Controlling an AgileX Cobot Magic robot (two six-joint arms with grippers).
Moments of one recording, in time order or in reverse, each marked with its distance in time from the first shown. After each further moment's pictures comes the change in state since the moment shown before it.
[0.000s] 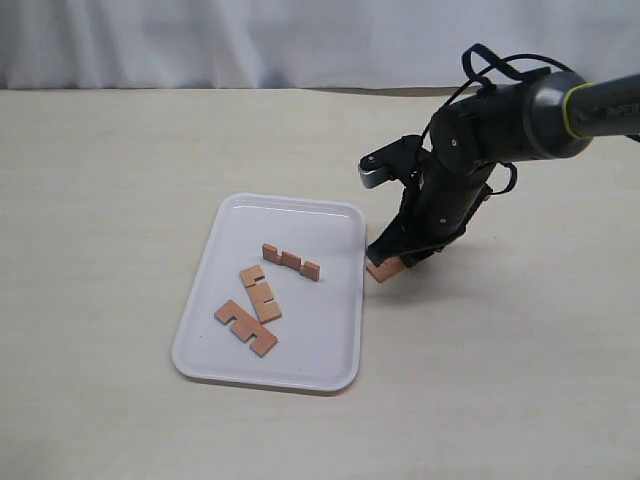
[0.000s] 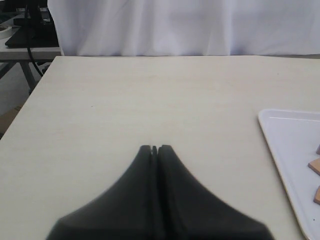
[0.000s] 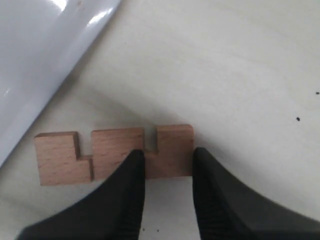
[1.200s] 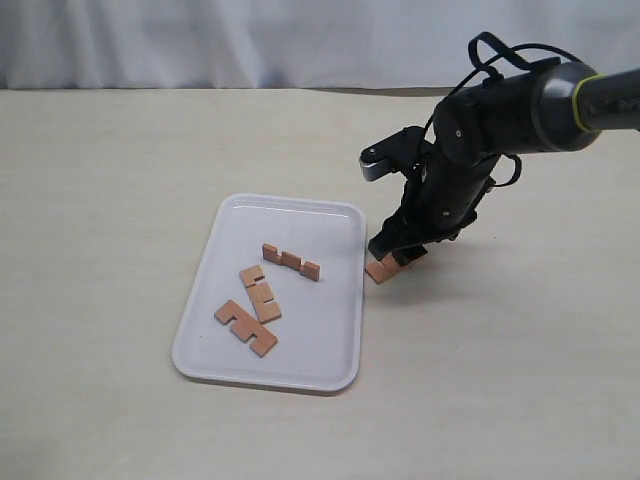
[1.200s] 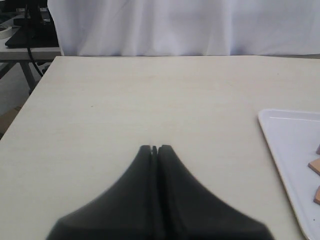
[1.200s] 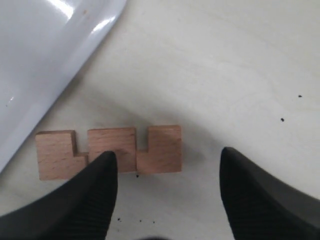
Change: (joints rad) left arm 0.000 0.000 0.000 0.000 0.000 0.000; right arm 0.000 -0.026 -0.004 0.000 0.020 -0.014
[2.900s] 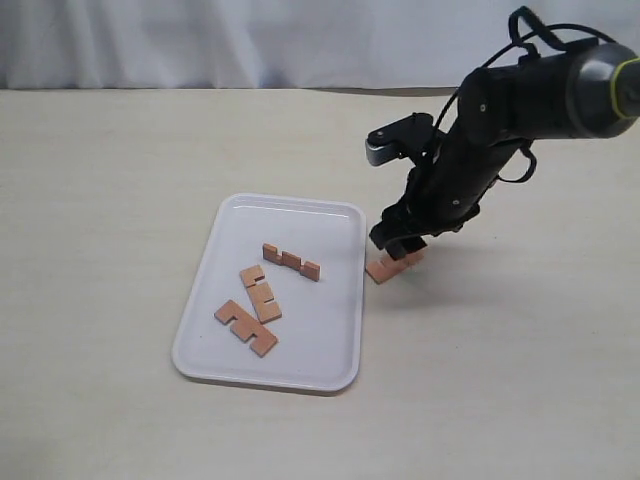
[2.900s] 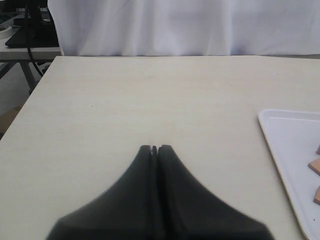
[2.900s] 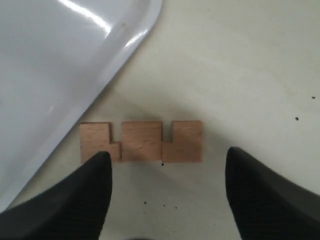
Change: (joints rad) left arm 0.000 0.000 0.000 0.000 0.000 0.000; right arm -0.031 -0.055 0.014 0.186 0.017 -0.164
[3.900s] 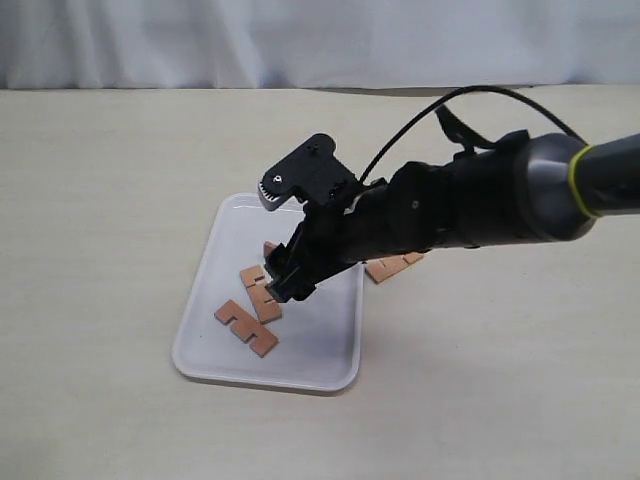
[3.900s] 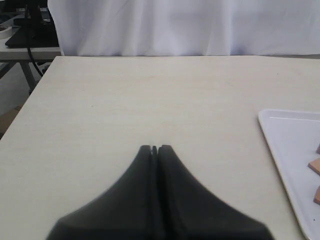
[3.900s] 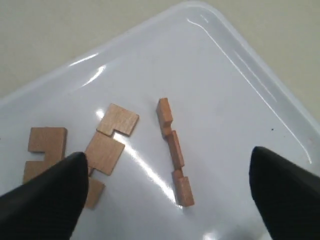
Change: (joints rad) left arm 0.000 0.000 0.000 0.000 0.000 0.000; right arm 0.311 -0.119 0.262 0.409 -0.602 -0.406
